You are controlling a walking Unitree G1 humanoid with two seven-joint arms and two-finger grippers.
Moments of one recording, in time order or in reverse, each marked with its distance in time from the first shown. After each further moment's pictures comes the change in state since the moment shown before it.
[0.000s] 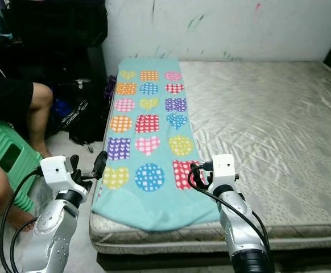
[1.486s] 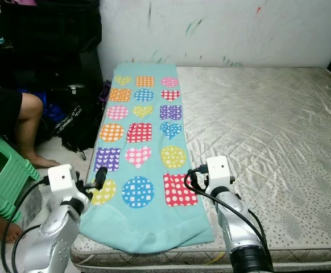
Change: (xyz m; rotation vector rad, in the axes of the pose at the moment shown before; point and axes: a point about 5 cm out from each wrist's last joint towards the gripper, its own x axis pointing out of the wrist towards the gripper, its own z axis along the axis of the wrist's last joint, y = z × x) left arm -0.007 0.018 -0.033 0.008 0.215 0.113; right arm 0.003 0.005 -0.013 -0.029 0.131 0.021
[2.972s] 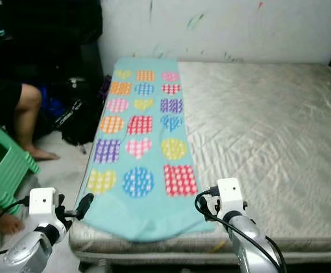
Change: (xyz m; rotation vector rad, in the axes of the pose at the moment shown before) left arm -0.044 0.038 -0.009 0.109 0.136 -0.047; right arm -0.046 -0.012 -0.030 0.015 0.161 0.002
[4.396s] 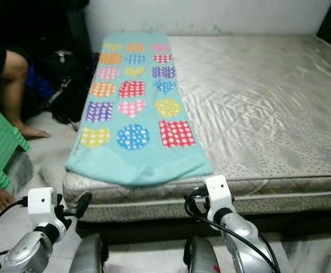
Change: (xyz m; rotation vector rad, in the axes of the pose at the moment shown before) left arm 0.004 -0.002 0.003 -0.015 -0.031 0.025; right arm 0.004 0.017 0.011 -0.076 -0.072 0.142
